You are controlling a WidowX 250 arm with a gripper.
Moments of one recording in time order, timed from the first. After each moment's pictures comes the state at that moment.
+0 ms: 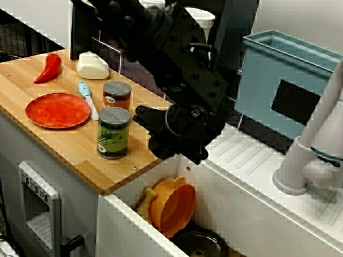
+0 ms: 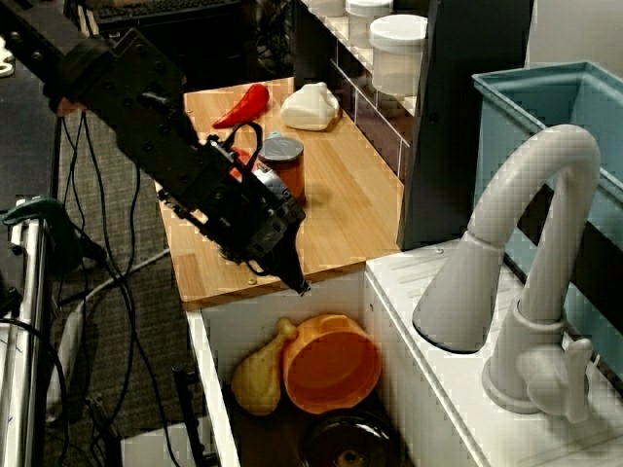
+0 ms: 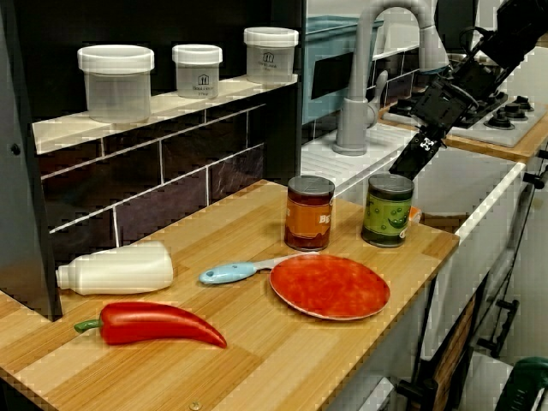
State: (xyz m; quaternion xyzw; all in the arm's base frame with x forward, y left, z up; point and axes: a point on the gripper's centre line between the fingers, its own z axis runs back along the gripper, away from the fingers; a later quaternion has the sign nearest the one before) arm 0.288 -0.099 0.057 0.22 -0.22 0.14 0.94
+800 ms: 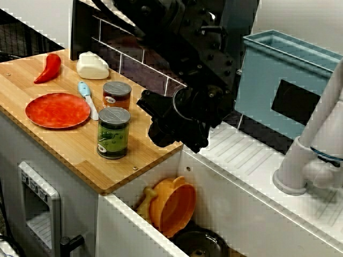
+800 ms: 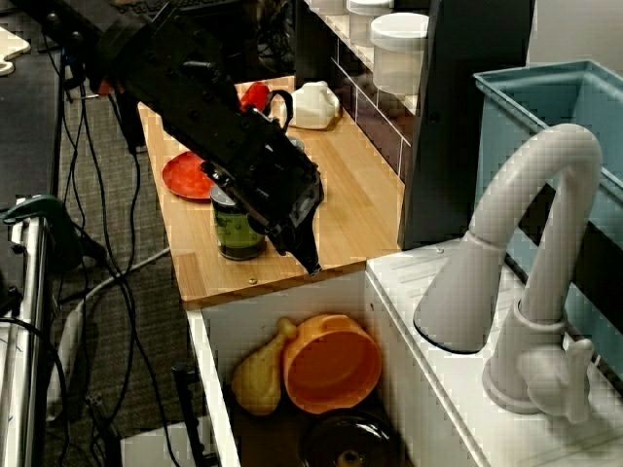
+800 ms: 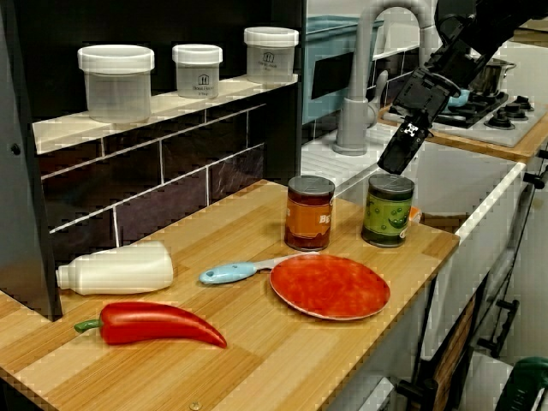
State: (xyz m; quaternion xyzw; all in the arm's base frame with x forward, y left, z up) arm 0.299 -0.088 0.066 0.24 -0.17 0.12 0.95
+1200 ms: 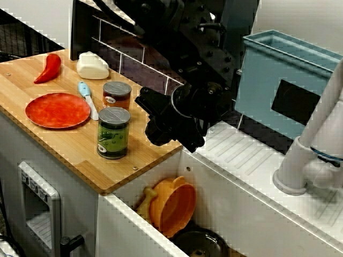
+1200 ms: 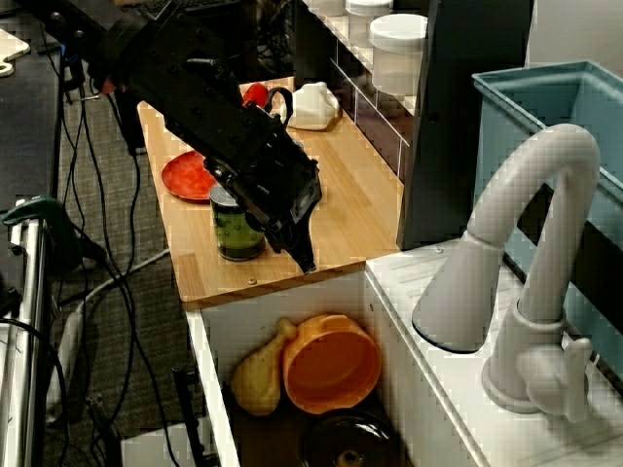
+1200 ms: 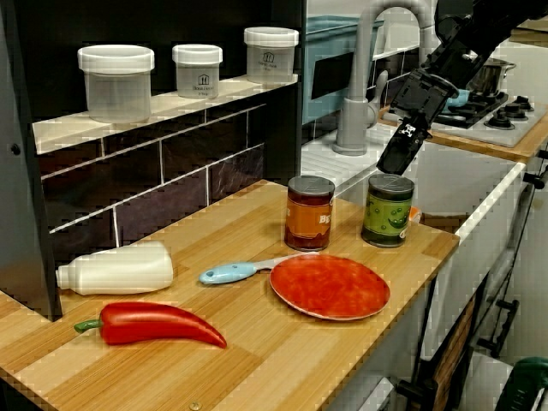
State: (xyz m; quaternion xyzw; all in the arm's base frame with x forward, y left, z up) arm 0.297 -0.084 0.065 0.25 -0.16 0.10 0.95
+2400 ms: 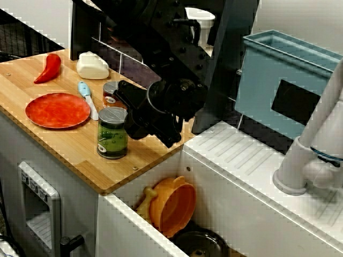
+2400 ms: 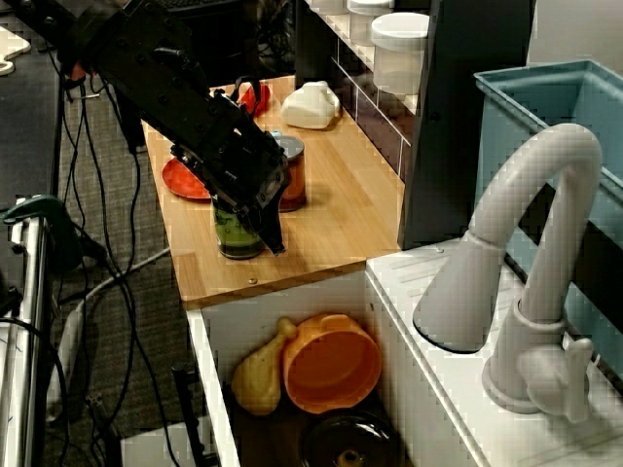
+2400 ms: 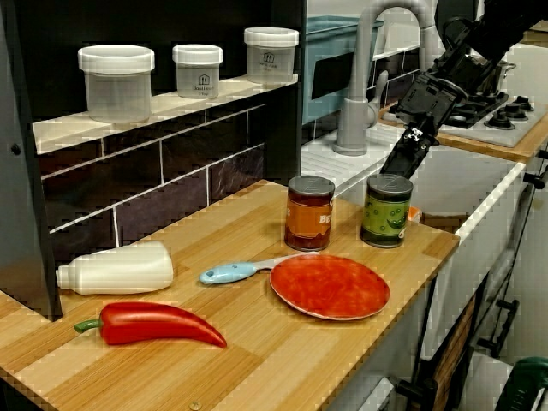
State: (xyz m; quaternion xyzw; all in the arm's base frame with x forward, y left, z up) arm 0.281 -0.057 0.069 0.27 -0.16 0.10 0.94
